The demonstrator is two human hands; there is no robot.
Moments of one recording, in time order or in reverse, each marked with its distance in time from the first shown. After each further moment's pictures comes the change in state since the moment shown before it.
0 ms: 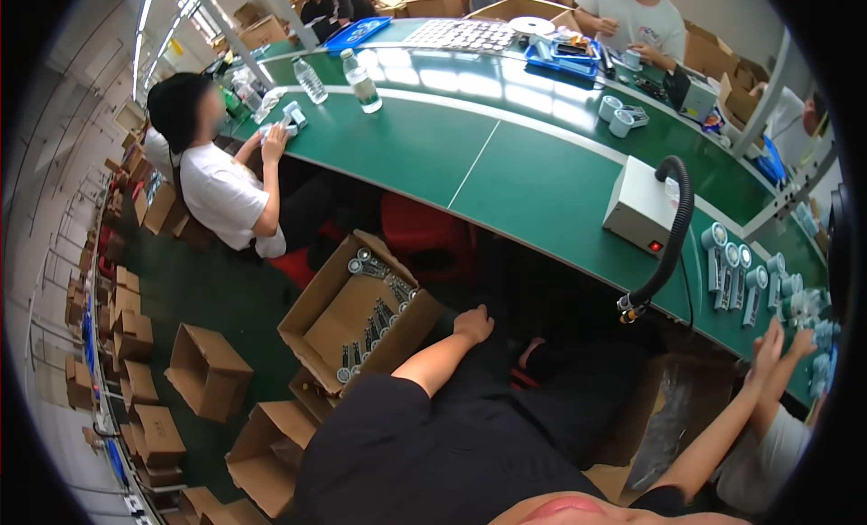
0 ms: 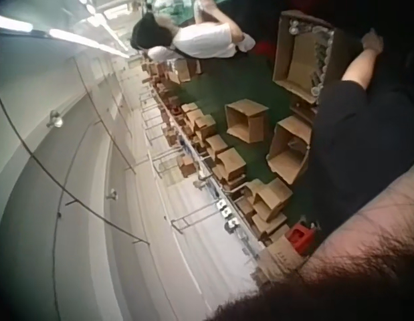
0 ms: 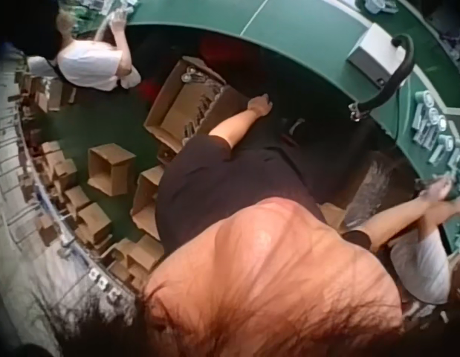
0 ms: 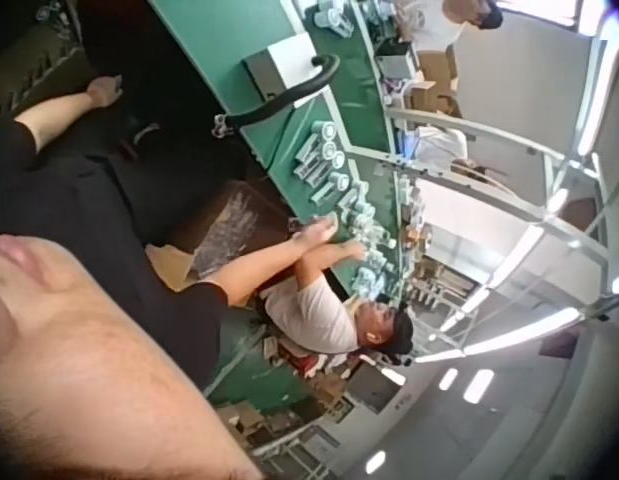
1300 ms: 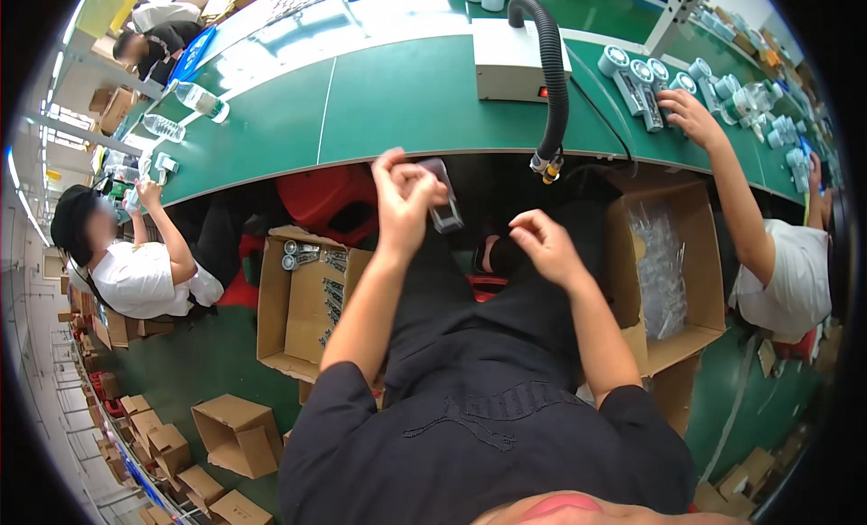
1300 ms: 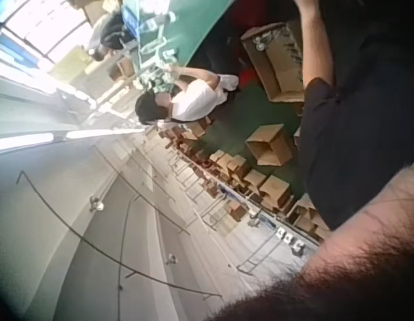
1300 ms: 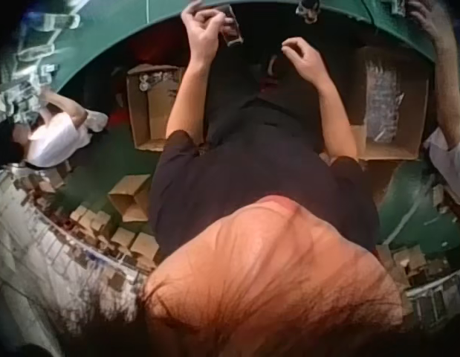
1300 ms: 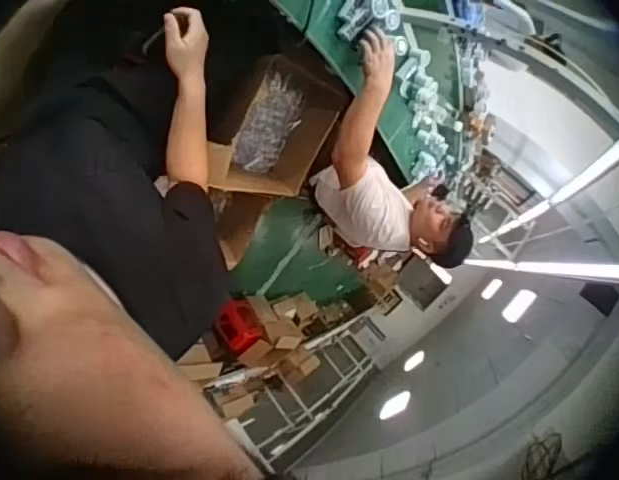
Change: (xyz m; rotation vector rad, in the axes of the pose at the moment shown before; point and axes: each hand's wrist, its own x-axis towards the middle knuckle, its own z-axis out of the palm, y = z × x) left_hand -0.103 0.159 -0.175 -1.301 0.087 0.678; right_hand -0.342 0.027 0.297 -0.108 -0.749 0.032
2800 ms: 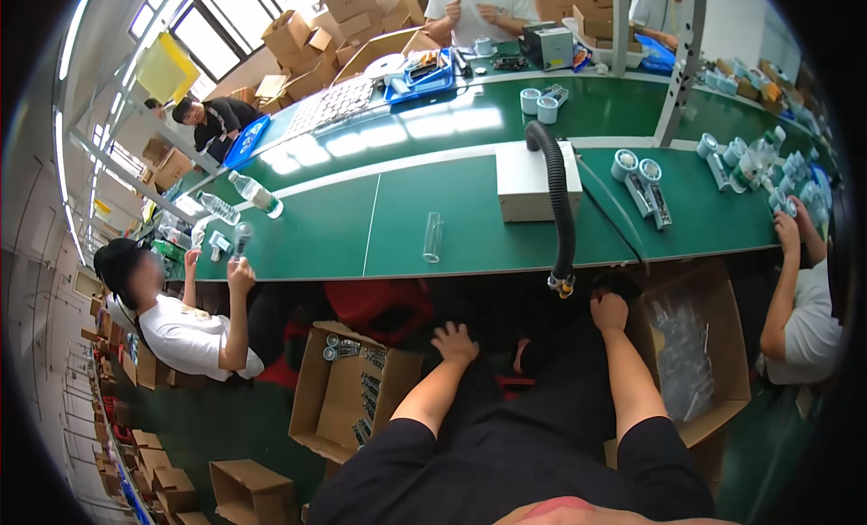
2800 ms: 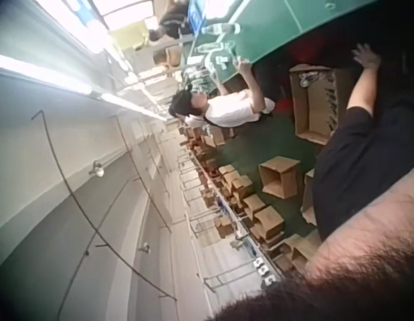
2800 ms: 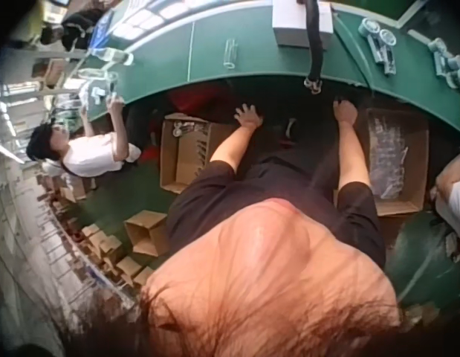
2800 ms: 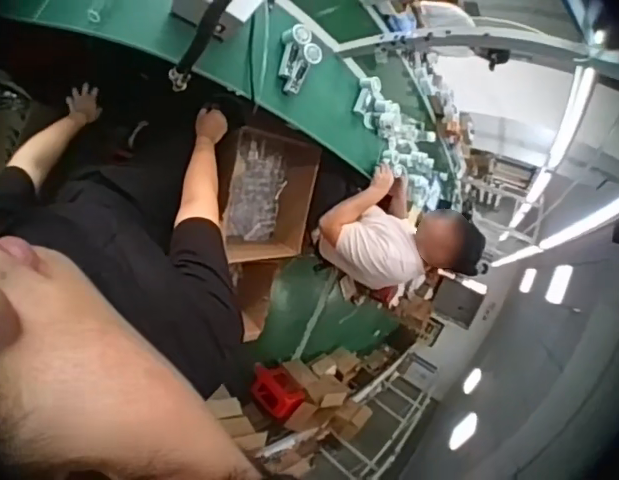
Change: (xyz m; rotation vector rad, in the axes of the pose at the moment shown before) left_hand -0.016 -0.236 -0.062 1.811 -0.418 -0.485; right_hand 0.082 0.164 -0.115 -1.017 0.514 0.223
